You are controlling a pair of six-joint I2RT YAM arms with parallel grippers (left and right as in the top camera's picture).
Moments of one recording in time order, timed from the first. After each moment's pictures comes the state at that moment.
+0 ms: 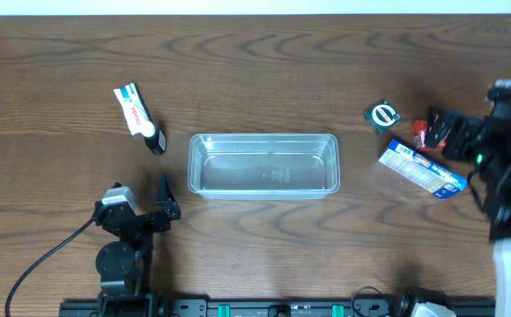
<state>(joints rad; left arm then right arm) 0.02 0.04 0.03 -0.14 -0.03 -0.25 -0.23 1.04 1.12 -0.70 -0.22 0.13</state>
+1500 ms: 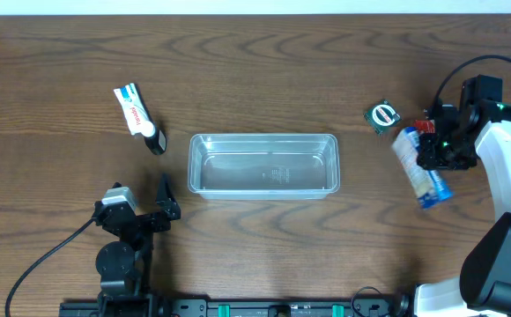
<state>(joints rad) 0.02 0.04 0.03 -0.14 -0.03 -0.25 -0.23 1.66 1.23 -1.03 -0.08 -0.20</state>
